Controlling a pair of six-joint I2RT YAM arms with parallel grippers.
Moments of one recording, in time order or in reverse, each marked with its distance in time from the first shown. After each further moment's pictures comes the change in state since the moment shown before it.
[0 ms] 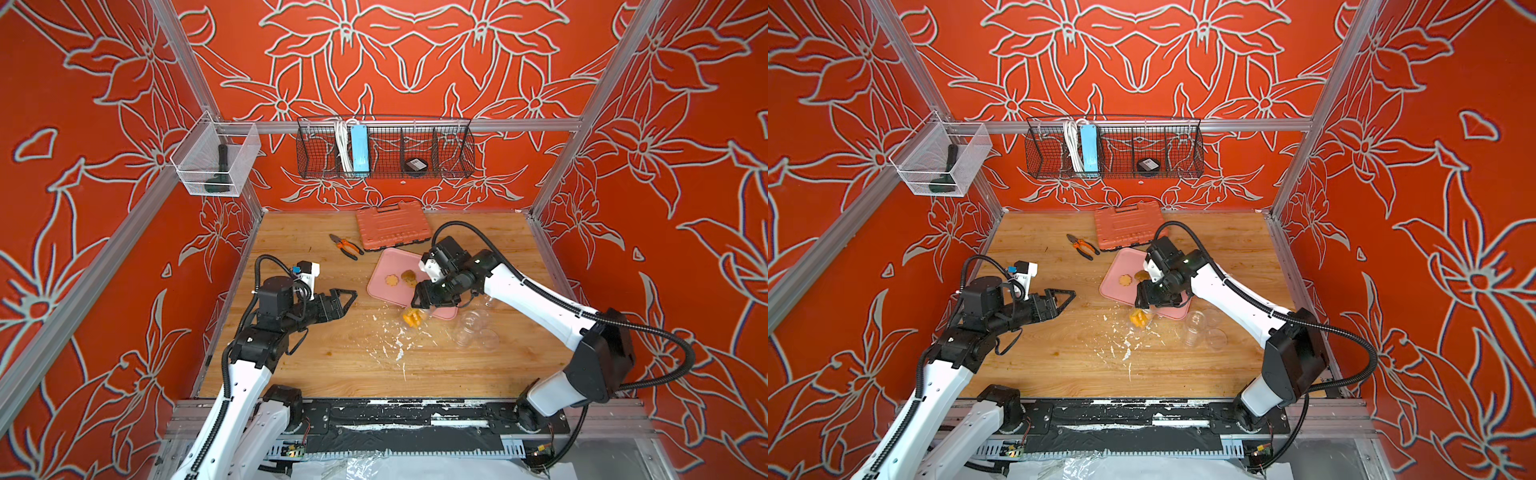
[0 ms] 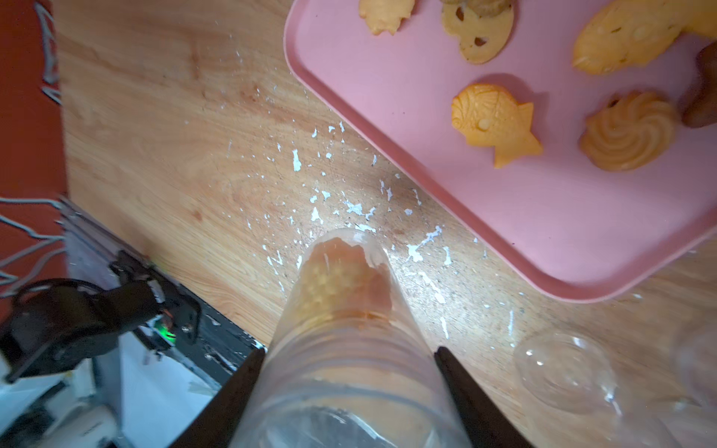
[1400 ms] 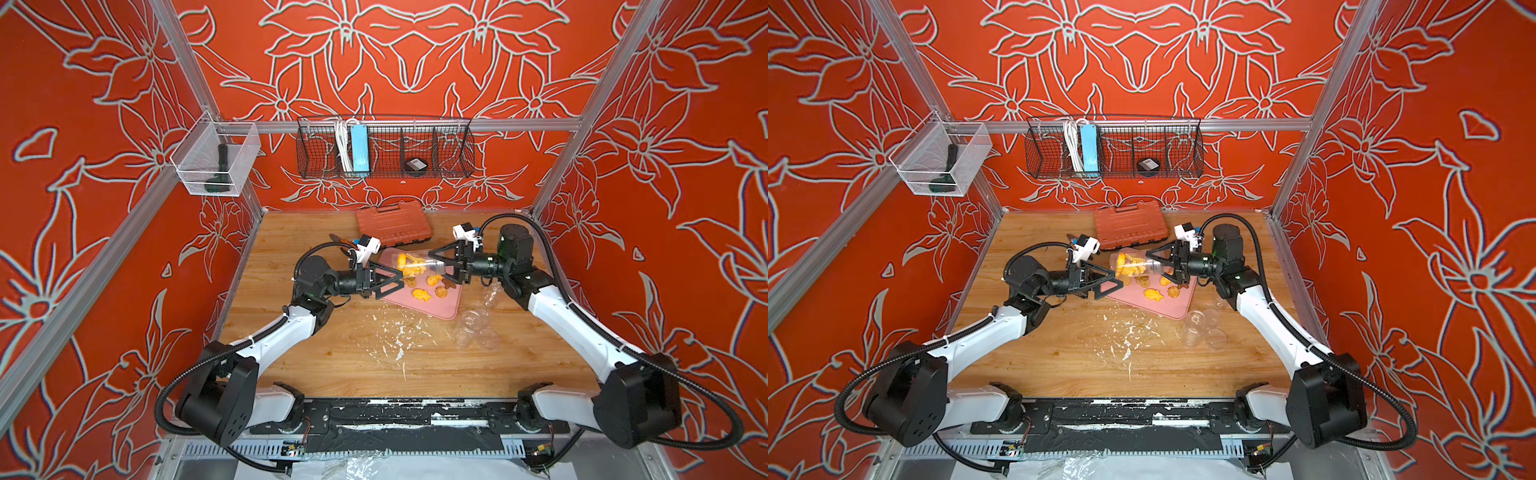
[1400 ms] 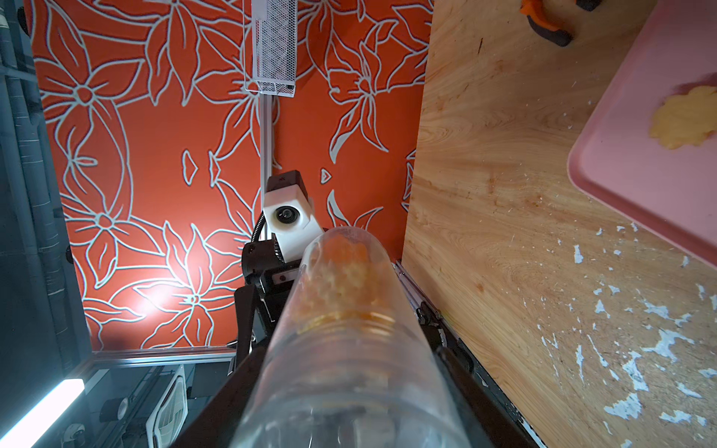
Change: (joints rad) left arm -0.271 0.596 0.016 1.378 0.515 -0.904; right arm -0.320 -0.276 -0.321 0.944 -0.683 0.718
